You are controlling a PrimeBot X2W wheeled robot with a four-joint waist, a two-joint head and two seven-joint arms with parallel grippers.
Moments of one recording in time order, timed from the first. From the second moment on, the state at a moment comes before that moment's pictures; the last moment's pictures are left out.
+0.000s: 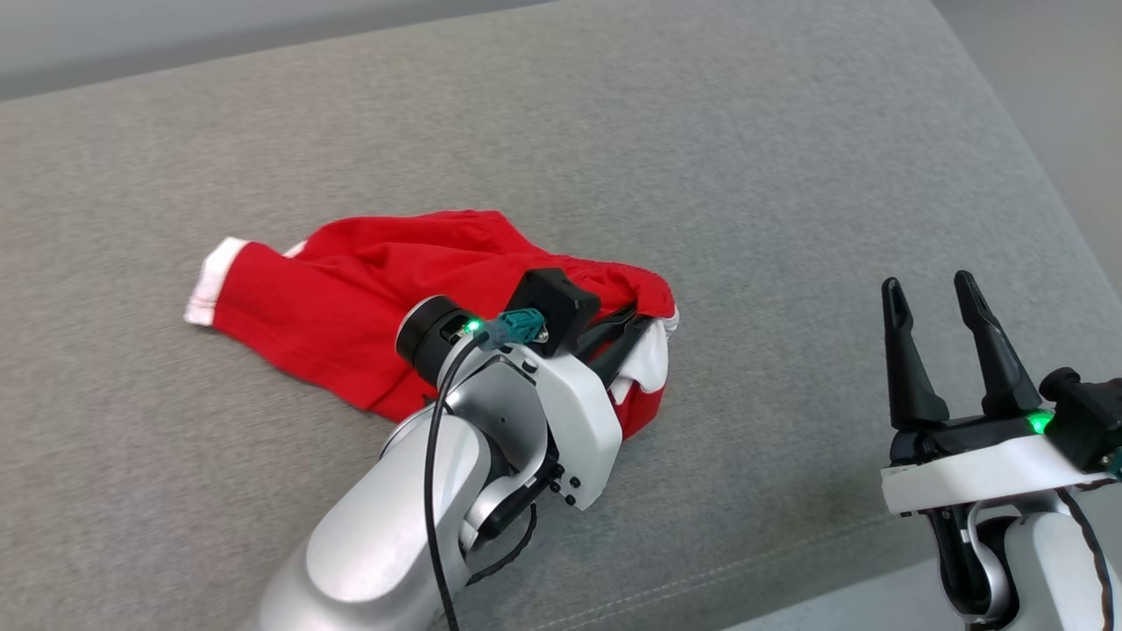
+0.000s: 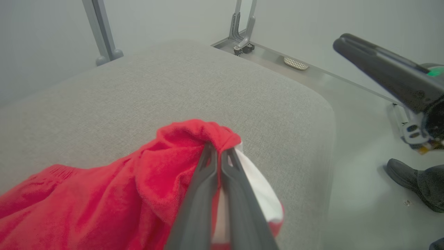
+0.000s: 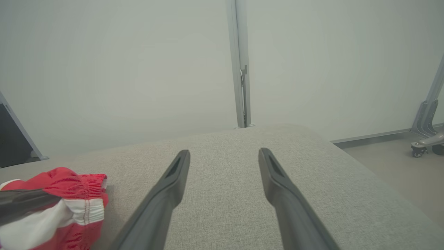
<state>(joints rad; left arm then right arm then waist) -0.58 0.08 -0.68 0.23 -0.46 -0.06 0.26 -0.22 -0.10 0.08 0.12 0.32 0.12 -0.24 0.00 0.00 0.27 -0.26</state>
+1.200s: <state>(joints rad) -0.34 0.38 -0.34 -0.15 -0.54 0.21 0.02 -0.23 -0.13 0.05 0.14 0.31 0.12 -0.25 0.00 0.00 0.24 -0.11</state>
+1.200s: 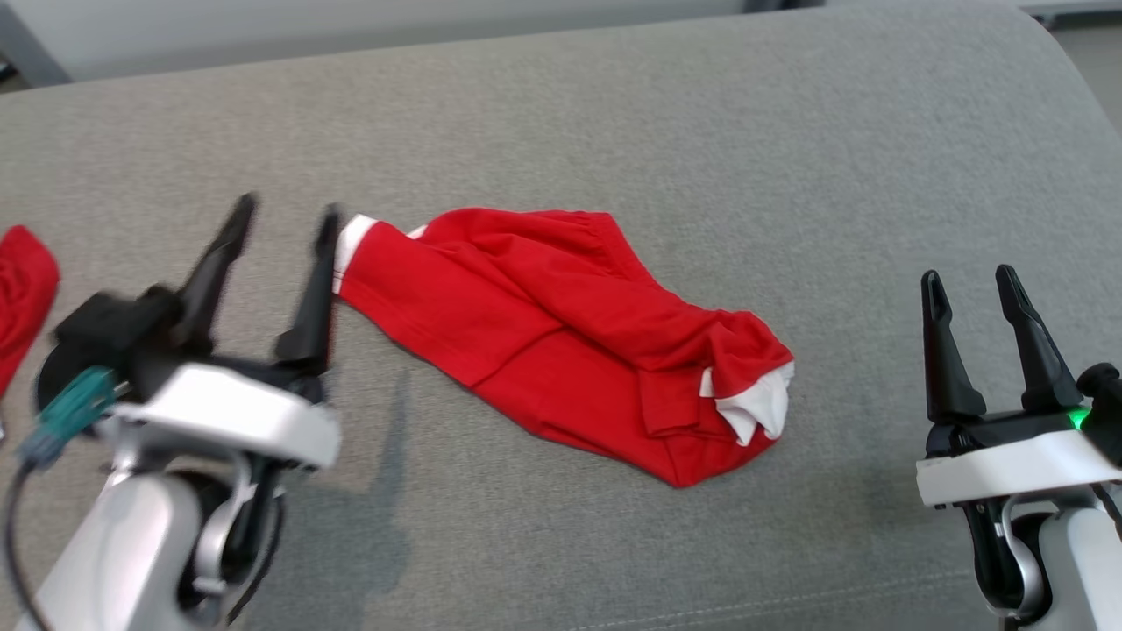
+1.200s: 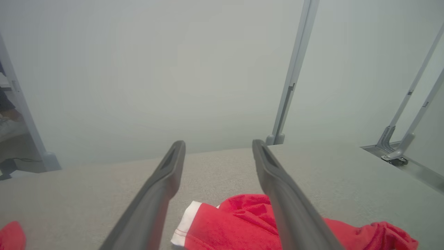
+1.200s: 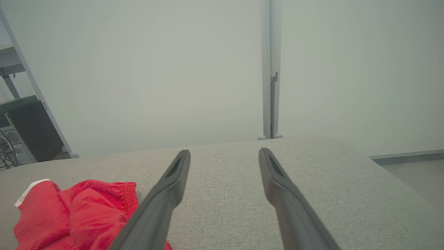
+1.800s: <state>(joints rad) 0.06 0.42 -0.14 -0.12 -0.61 0.28 -0.17 -0.13 -0.17 0.07 0.17 0.29 0.12 -0.22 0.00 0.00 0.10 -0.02</state>
